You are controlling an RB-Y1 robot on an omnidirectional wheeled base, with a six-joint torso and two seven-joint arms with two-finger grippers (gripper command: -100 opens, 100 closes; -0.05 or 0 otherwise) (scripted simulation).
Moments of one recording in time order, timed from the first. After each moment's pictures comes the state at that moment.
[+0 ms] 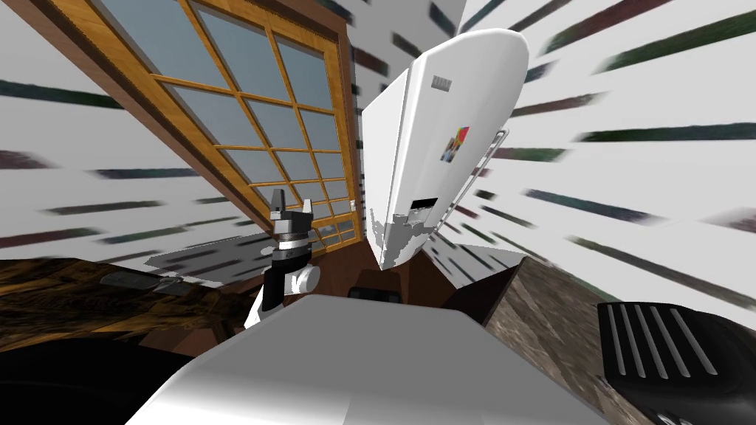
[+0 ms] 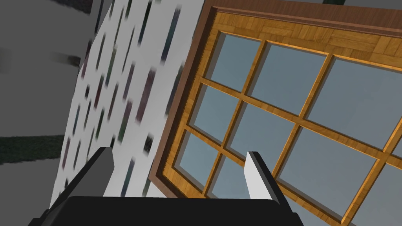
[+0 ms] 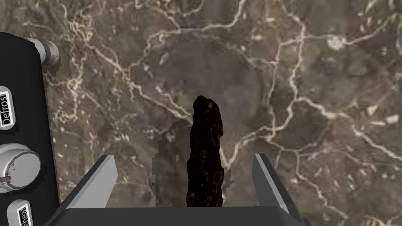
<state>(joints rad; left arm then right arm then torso) 0.47 -0.01 0.05 -2.35 0.10 -0.48 0.00 1.47 -1.35 -0.28 -1.50 1.57 -0.47 -0.42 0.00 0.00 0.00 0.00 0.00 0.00</state>
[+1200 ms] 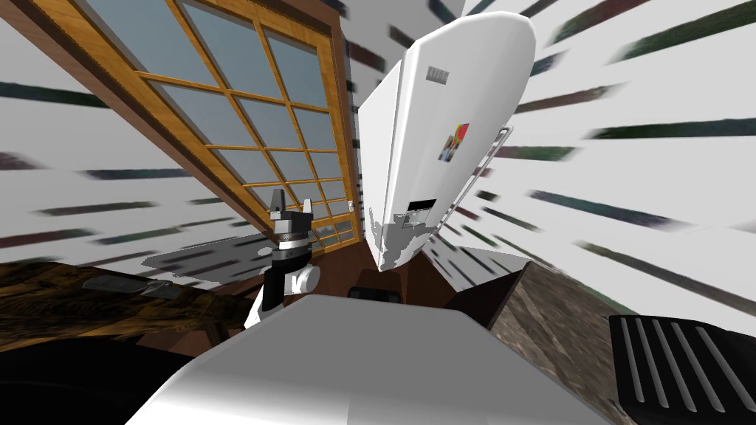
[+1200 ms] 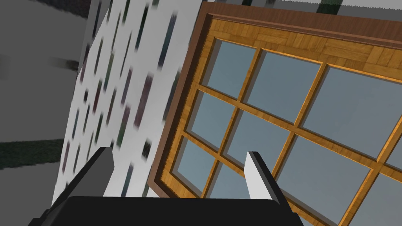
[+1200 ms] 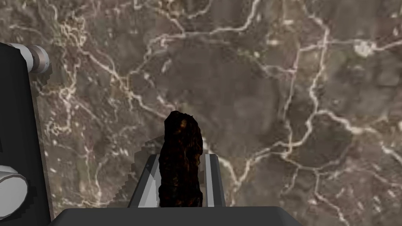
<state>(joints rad) 0.47 -0.01 0.05 -2.35 0.10 -0.48 0.00 1.52 -1.38 -0.12 -1.54 1.56 -0.27 -0.47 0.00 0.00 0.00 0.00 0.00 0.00</state>
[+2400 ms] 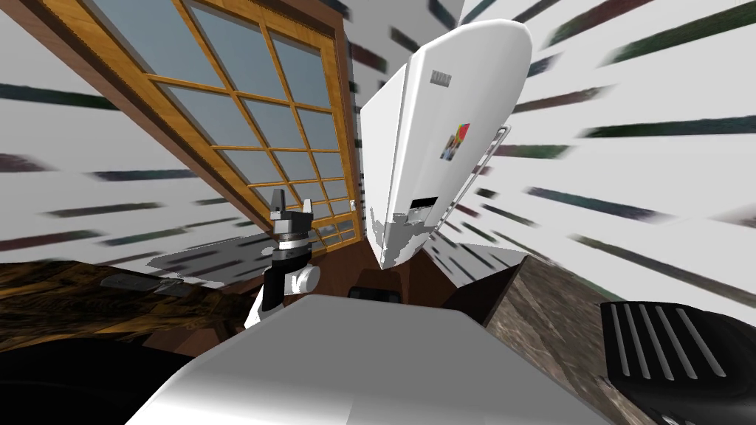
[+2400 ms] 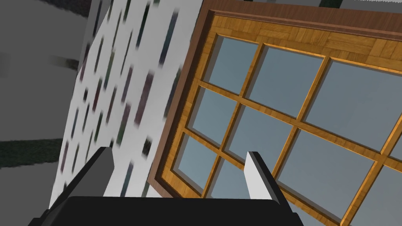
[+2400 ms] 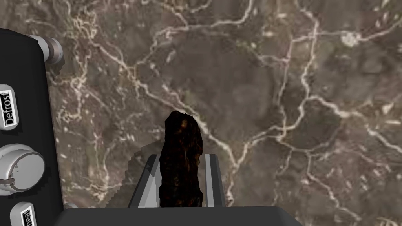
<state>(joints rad) 0.47 -0.01 0.05 -2.35 0.10 -0.48 0.00 1.46 -1.35 -0.29 -1.49 1.56 -0.48 -0.41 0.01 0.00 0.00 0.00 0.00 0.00</state>
